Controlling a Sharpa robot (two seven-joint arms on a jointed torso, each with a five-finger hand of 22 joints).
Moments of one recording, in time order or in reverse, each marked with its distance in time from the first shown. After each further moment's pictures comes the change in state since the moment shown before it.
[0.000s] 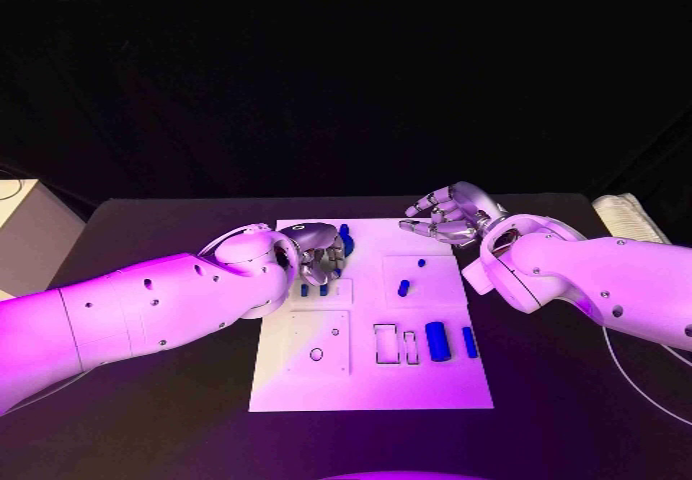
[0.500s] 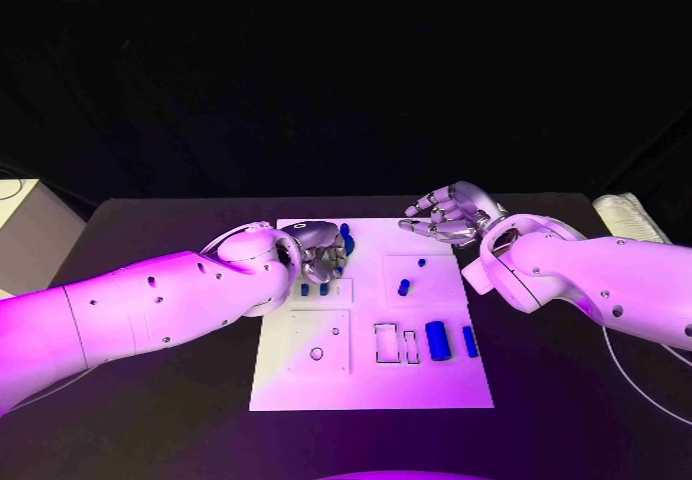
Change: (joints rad) left arm 0.001 0.010 0.001 -0.014 0.002 -0.001 -0.001; left_hand -0.040 -0.013 -0.013 0.007 -0.003 0.003 0.004 -0.031 -0.013 0.005 0.006 -0.058 -0.011 -0.004 0.004 0.004 -0.023 0.000 -0.004 0.004 0.004 0.000; right arm 0.000 0.001 0.000 0.000 0.000 0.000 0.000; right_hand 0.000 0.000 0.000 0.000 0.000 0.000 0.000 0.000 0.000 0.000 0.000 0.000 0.000 0.000 0.000 0.000 0.000 0.000 0.000 0.000 0.000 0.000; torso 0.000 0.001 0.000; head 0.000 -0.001
